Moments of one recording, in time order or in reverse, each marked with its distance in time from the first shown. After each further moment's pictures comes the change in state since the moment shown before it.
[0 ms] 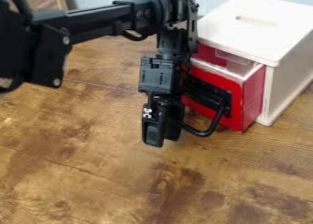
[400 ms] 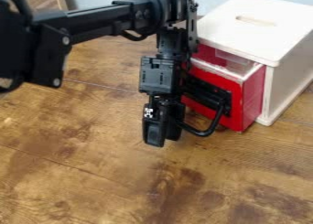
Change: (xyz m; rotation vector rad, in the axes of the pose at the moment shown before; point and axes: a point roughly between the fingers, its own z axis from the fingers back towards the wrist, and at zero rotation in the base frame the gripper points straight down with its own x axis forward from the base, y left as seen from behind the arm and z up) arm 0.002 -0.001 0.000 0.005 0.007 0.006
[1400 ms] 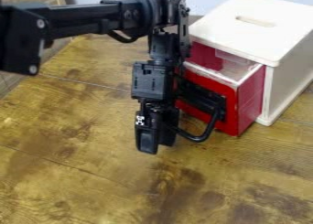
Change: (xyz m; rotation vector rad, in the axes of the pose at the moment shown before) arm 0.008 0.011 -0.007 -0.002 0.009 0.010
